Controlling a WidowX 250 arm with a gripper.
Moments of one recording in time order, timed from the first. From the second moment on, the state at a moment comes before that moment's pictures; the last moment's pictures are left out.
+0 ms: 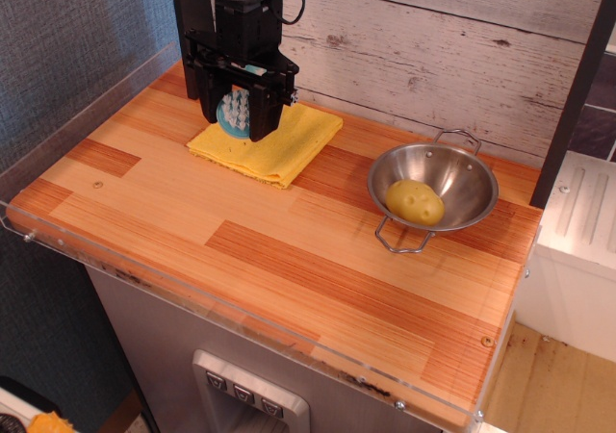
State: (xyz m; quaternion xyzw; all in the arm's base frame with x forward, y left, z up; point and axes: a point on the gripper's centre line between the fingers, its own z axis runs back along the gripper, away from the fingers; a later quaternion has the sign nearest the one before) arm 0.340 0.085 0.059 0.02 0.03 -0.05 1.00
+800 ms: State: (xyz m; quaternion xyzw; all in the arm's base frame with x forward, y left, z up) arm 0.319 0.085 0.084 0.01 0.00 -0.03 1.00
